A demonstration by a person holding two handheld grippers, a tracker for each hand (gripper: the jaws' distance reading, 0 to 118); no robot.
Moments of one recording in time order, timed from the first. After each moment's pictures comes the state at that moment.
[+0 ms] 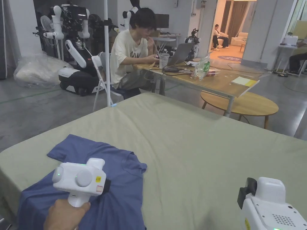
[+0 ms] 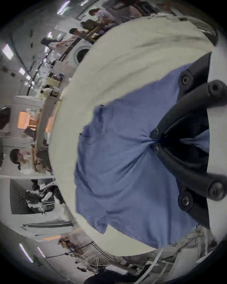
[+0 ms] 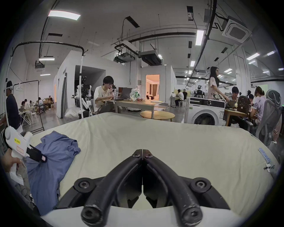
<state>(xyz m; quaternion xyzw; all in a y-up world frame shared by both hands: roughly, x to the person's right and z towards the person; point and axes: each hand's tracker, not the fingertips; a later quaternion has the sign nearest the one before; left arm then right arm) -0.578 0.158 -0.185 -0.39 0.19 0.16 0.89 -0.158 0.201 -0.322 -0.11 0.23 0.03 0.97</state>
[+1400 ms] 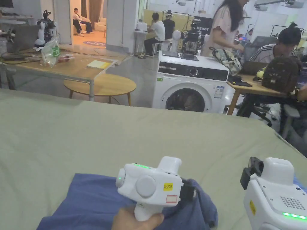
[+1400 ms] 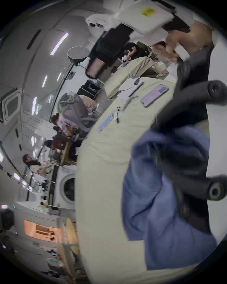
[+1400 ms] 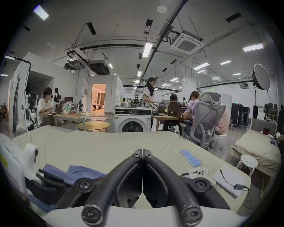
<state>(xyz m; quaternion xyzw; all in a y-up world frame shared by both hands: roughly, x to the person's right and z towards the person) -0.060 0.209 -0.347 -0.36 -0.35 0.10 0.86 0.181 0.254 -0.280 -0.05 -0.06 0.01 1.00</state>
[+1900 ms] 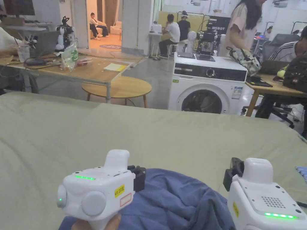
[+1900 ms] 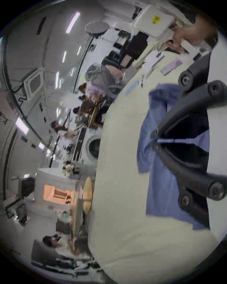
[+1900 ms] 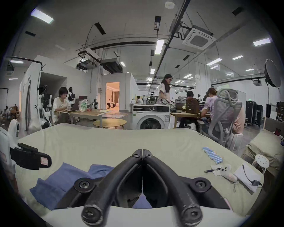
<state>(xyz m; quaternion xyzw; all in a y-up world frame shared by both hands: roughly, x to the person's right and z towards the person) -0.202 0.234 -0.282 -0.23 -0.14 0.12 0.96 0.106 0.244 -0.296 -0.07 0.02 0.01 1.00</state>
